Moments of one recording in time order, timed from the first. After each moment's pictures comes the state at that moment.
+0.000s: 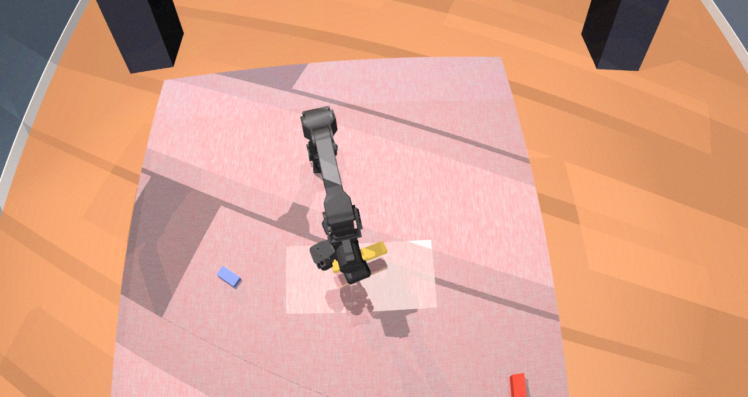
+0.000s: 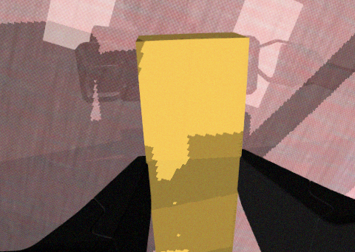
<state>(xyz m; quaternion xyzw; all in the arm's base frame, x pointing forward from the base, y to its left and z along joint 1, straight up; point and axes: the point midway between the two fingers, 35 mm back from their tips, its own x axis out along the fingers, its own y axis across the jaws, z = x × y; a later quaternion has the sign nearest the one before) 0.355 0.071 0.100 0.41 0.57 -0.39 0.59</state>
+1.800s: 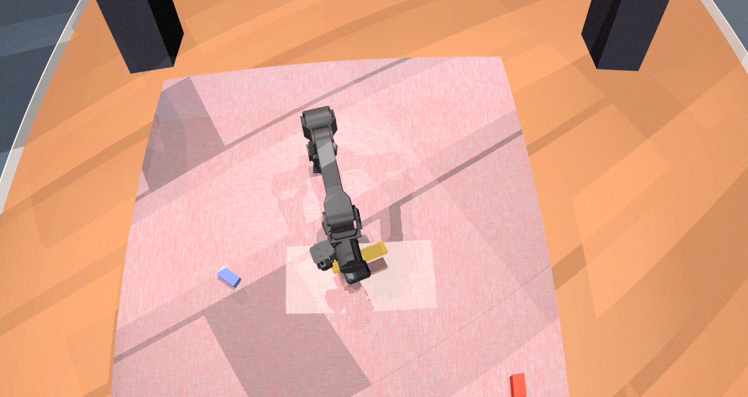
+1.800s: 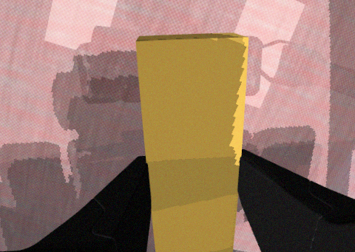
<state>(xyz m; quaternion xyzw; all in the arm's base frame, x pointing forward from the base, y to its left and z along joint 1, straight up) 0.355 0.071 0.097 0.41 0.57 -0.39 0.59</state>
